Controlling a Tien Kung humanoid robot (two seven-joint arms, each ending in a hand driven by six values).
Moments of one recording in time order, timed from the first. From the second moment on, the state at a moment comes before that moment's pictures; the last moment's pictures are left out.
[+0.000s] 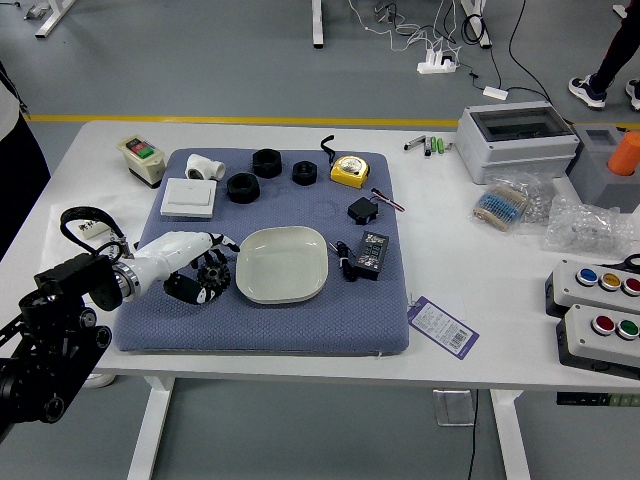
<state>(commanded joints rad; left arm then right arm) -0.47 0.22 -1.21 -1.03 2.27 -0.25 -0.20 -0.04 -0.21 0.46 0.25 0.41 -0.32 0.03</state>
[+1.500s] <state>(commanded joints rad) -0.55 0.13 -1.06 -1.06 2.19 -0.09 -0.30 -0.02 -0.21 0.47 0.25 0.41 -0.32 0.03</state>
